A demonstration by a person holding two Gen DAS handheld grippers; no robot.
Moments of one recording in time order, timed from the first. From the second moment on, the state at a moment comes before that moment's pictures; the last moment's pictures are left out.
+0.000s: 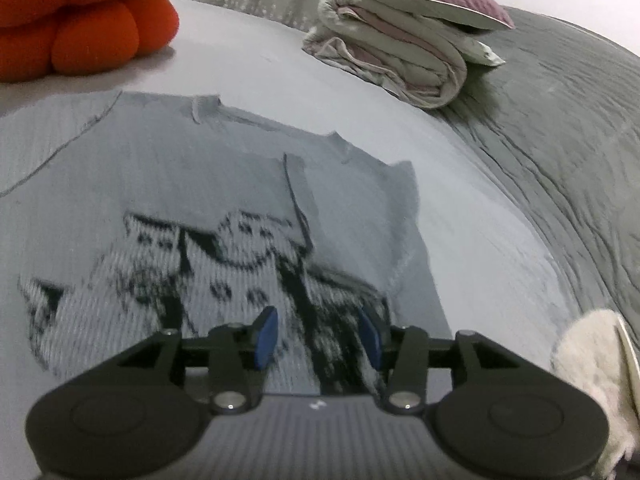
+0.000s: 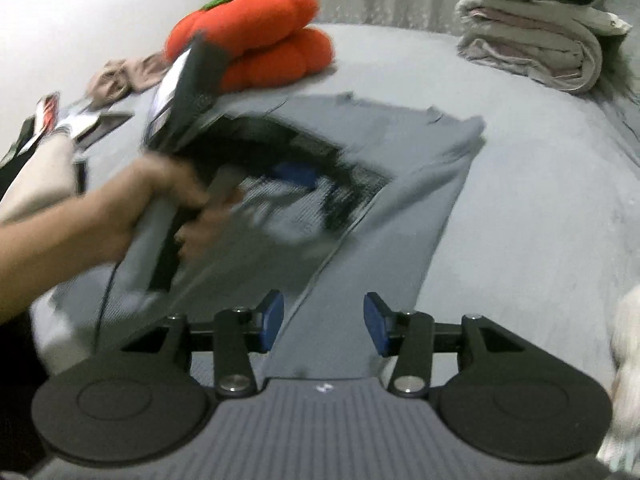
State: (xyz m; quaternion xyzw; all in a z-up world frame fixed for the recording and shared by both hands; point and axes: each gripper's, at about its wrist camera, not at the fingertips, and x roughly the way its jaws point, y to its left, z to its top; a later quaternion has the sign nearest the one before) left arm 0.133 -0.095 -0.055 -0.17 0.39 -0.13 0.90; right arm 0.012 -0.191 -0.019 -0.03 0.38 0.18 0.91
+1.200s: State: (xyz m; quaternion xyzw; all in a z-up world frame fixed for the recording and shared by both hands) left arm 0.252 -0.071 -0.072 -0.23 0.29 -0.11 0.92; right arm 0.245 -0.325 -0.090 0.28 0.24 0.06 0.93
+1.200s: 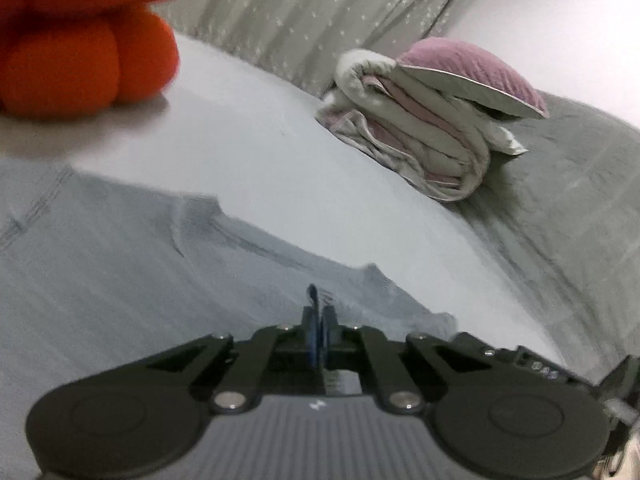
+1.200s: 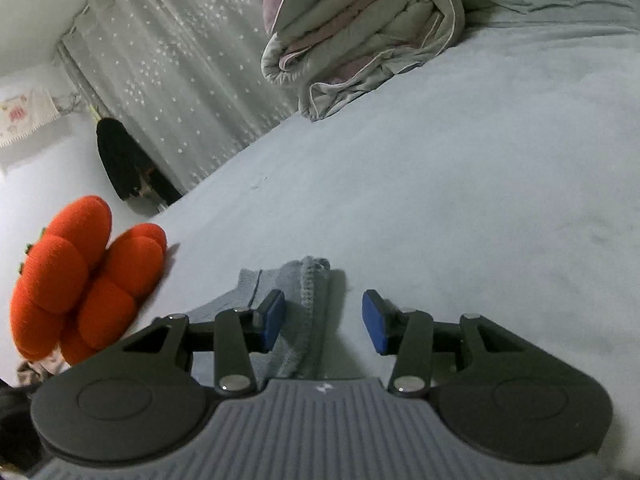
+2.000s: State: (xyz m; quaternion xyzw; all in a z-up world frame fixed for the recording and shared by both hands) left arm 0.257 -0.059 -0.064 -0.19 0.25 -0.09 0.94; right arm 0.263 -0.301 -0.083 0.21 0.22 0.05 0.95
